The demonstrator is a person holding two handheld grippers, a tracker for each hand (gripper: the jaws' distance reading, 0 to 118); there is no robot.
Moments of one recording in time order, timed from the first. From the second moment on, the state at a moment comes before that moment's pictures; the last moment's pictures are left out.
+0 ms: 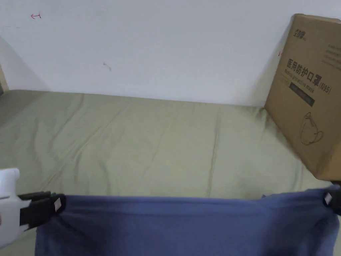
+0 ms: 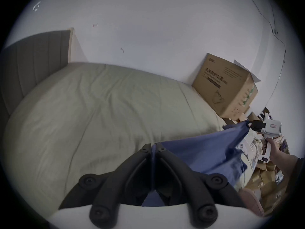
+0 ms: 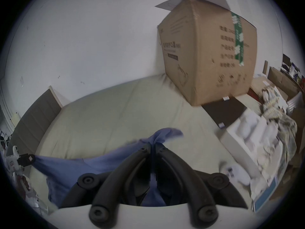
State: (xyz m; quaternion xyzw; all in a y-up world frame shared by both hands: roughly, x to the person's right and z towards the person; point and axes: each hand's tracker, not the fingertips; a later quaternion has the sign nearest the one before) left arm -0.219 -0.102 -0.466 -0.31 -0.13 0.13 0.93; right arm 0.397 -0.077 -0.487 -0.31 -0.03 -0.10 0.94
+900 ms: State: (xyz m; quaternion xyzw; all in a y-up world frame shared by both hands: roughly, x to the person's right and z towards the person) left arm -0.168 -0.042 -0.310 -0.18 -0.11 0.11 0.97; right arm 0.327 -0.048 -0.303 -0.15 0.00 -0.06 0.99
